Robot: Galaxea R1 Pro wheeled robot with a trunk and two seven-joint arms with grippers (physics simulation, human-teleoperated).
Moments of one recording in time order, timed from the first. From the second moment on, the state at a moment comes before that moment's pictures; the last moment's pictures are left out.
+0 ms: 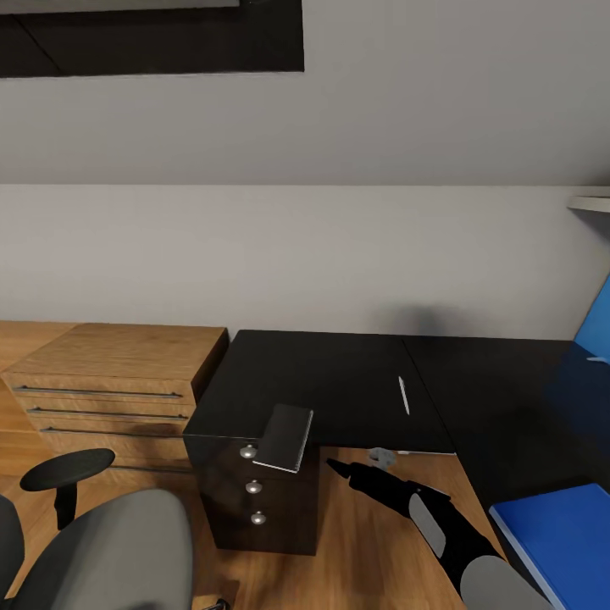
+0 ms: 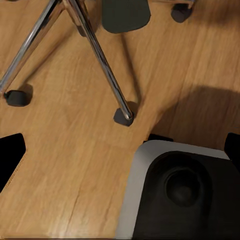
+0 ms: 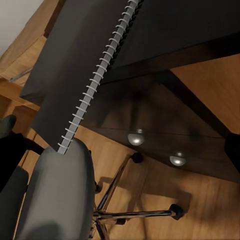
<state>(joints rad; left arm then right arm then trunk) 0.08 0.09 0.20 -0.02 0.10 -0.69 -0.08 -0.58 0.00 0.05 -0.53 -0.42 0.27 0.66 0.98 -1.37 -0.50</state>
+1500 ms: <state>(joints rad) 0.11 0.11 0.20 -0.02 0.10 -0.70 -0.08 -0.58 0.01 0.05 -0.53 -0.45 0.40 0.66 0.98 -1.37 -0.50</state>
